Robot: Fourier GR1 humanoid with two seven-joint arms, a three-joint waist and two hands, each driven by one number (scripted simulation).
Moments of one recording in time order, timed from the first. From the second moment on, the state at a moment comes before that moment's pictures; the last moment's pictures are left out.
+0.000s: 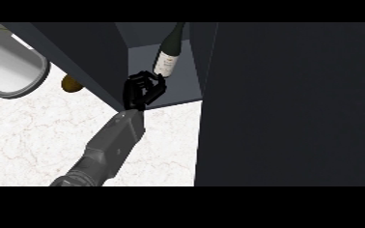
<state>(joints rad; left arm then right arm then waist) -0.86 0.00 -0.15 -0.12 0.73 0.33 -0.78 -0.62 -0.15 -0.01 -2.38 -0.26 -0.05 0.89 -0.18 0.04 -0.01</state>
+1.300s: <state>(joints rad) -1.07 0.00 -0.21 -0.14 0.82 0.49 -0.66 -0.58 -0.16 -0.06 -2.37 -0.29 -0.01 0.86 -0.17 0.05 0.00</state>
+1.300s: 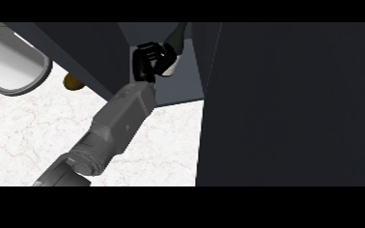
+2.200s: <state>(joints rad) -1.18 0.05 -0.26 -0.02 0.75 0.59 -0.60 -0.55 -0.16 -0.08 -2.37 -0.30 0.01 0.84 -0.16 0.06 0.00</state>
